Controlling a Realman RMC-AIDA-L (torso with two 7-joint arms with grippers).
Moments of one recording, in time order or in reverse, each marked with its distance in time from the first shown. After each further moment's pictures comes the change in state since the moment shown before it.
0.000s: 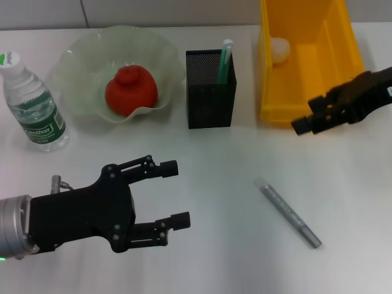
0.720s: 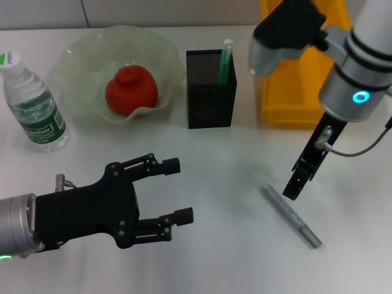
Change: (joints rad) left arm -0.007 -0.006 0.000 -0.015 -0.002 -0.026 0.006; right arm 0.272 0.026 -0.556 0.313 -0.251 0.105 0.307
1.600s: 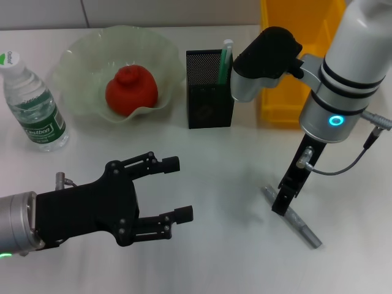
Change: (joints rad) left arm -0.003 0.002 0.000 0.002 0.002 -0.010 0.000; right arm 0.016 0.005 -0.113 0.128 0.070 0.119 0.041
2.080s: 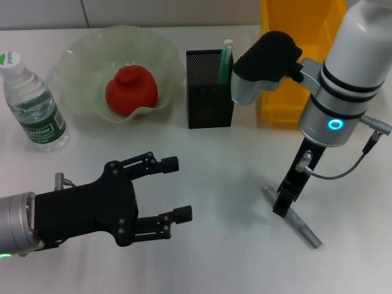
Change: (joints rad) left arm 0.004 0.000 0.000 0.002 -0.002 0.000 0.000; right arm -0.003 0.000 -0.002 0.023 0.018 0.009 0.003
